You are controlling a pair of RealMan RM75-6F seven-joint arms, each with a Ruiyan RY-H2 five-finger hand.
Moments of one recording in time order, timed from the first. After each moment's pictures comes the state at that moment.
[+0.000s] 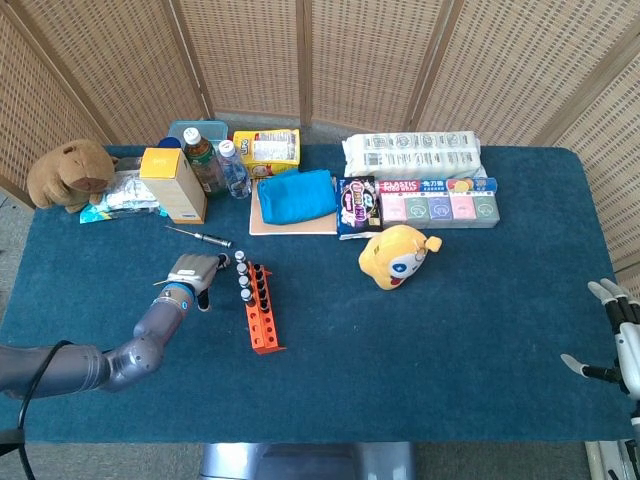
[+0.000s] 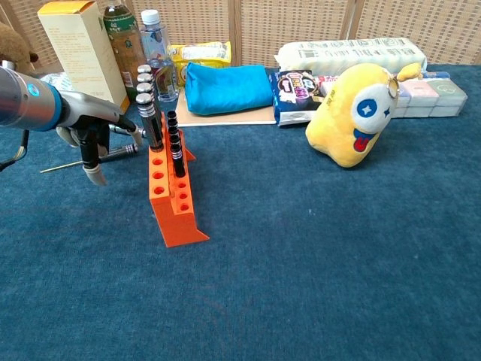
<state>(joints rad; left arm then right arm) -1.18 -1.38 0.01 -1.55 0.06 0.72 0.66 0.07 -0.94 0.11 -1.74 -1.34 1.35 0.19</state>
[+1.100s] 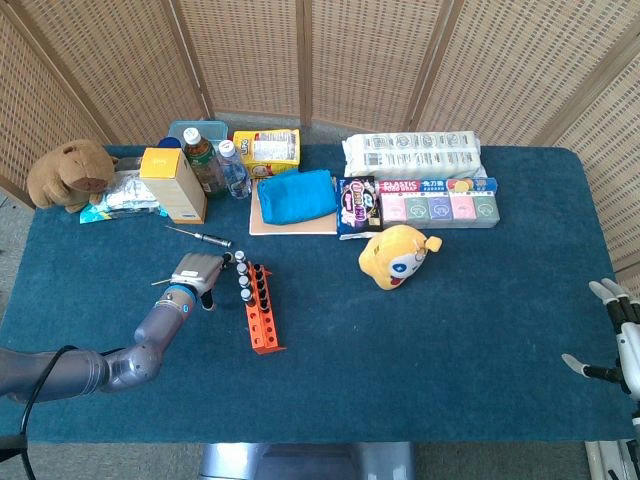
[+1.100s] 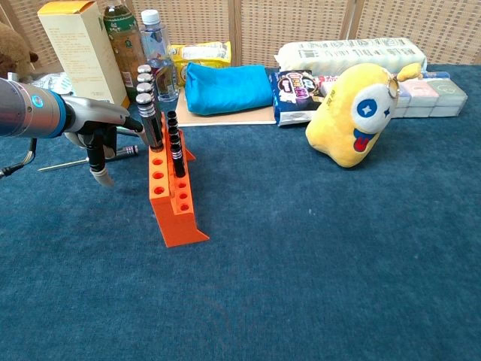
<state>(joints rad) -1.14 -1.43 0.02 -1.51 0.23 0.75 0.57 0.07 -0.94 0.11 -1.74 -1.34 1.35 0.21</state>
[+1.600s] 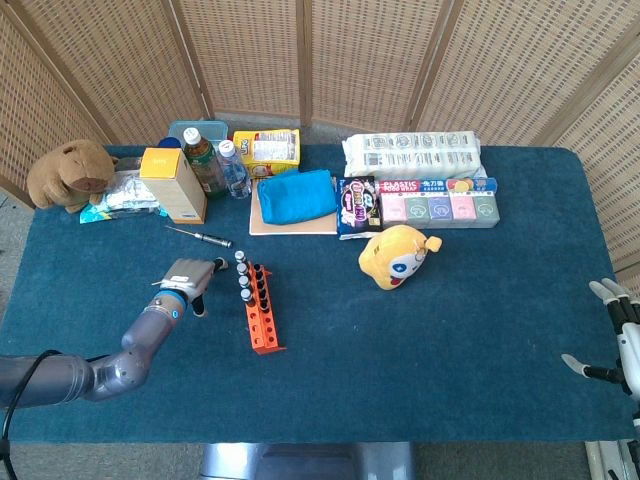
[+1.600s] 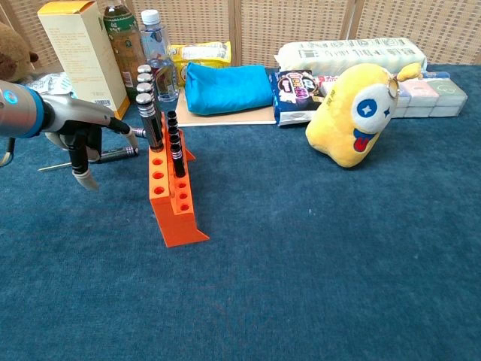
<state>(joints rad) -1.13 -1.35 0.05 -1.61 0.23 0.76 0.56 0.07 -0.93 0.11 -1.74 -1.34 1.36 0.22</state>
